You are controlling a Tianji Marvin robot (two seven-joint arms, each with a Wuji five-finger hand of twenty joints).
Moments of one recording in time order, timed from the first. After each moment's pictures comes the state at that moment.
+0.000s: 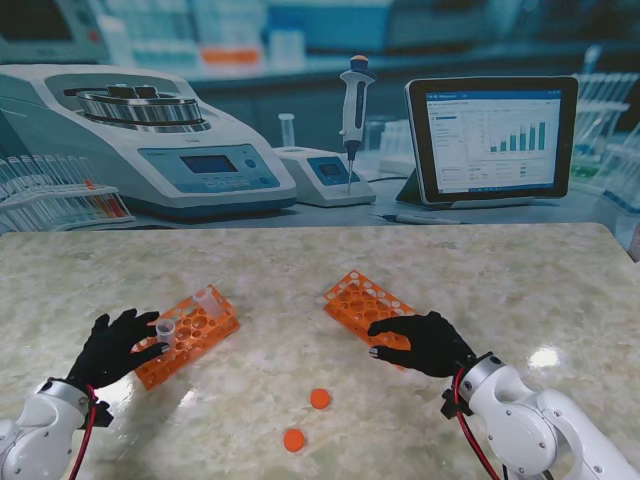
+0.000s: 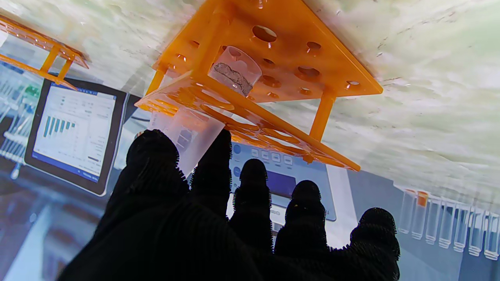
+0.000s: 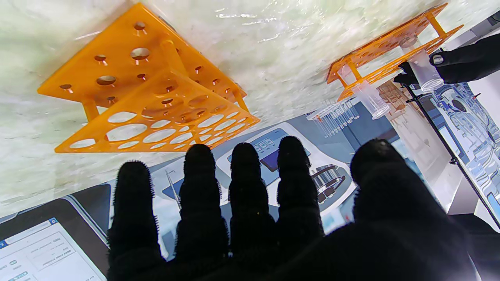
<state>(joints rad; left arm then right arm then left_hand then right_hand) 1.85 -1.08 -1.64 -1.50 0.79 -0.33 0.09 -1.79 -1.06 1.35 -1.79 -0.71 -0.21 0.11 0.86 -0.02 -0.05 -0.06 0.59 -0.04 0.29 0.24 0.43 -0.05 0.11 0.13 0.22 0.09 0.02 0.20 -0.05 0.31 0.06 0.26 0.56 -0.17 0.30 -0.05 0.59 -0.07 0.30 0.43 0.76 0.02 0.08 0.18 0.64 0.09 0.13 0.20 0.17 0.35 0.83 0.24</state>
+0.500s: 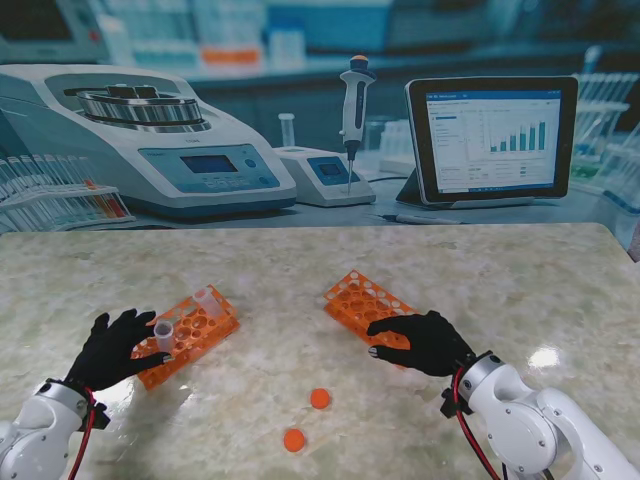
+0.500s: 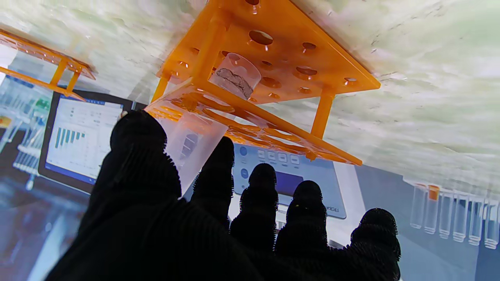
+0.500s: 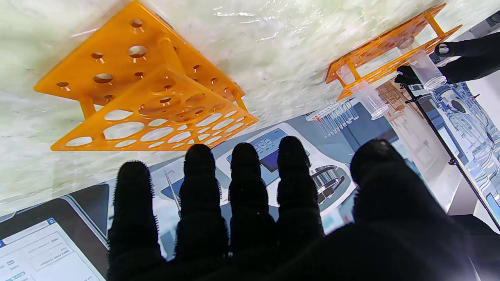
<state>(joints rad) 1.86 -1.08 -1.66 -1.50 0.85 -0.36 0.09 -1.78 -1.06 1.35 -1.79 -0.71 -0.20 0.12 0.82 -0.17 -0.05 -0.05 0.52 0.00 0.21 0.20 0.41 0.05 0.06 0.13 0.22 0.10 0.02 0.20 -0.06 0.32 0.06 0.26 0.56 -0.17 0.30 -0.05 0.59 -0.07 0.30 0.43 0.76 0.02 0.08 0.18 0.64 0.09 0.13 0.20 0.17 0.35 0.83 0.24</state>
